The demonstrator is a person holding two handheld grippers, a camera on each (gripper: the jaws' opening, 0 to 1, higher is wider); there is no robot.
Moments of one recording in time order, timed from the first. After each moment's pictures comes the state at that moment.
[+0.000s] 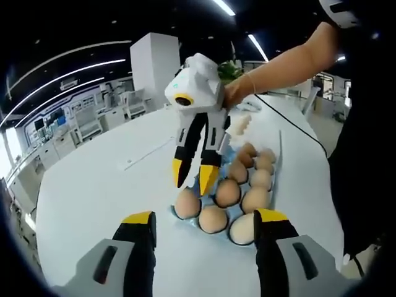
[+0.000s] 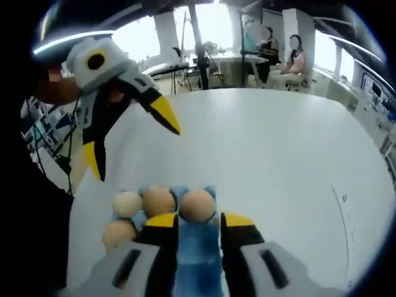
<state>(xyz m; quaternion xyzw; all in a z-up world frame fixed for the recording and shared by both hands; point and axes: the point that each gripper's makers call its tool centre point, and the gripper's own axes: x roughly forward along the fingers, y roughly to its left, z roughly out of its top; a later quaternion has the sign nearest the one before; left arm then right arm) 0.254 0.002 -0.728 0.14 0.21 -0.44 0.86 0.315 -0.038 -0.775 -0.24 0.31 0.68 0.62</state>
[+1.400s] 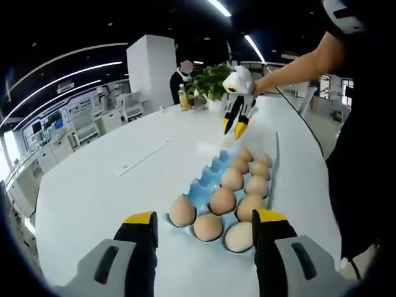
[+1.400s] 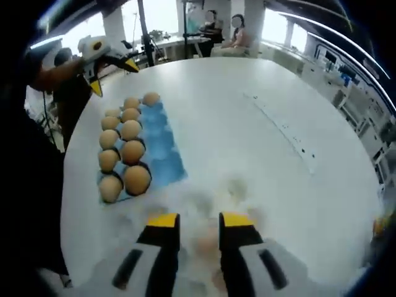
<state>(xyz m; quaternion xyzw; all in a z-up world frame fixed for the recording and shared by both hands) 0.254 -0.008 -0.723 0.15 0.21 -0.45 0.85 0.344 -0.286 -0.776 -0.27 0.38 0.51 0.72</state>
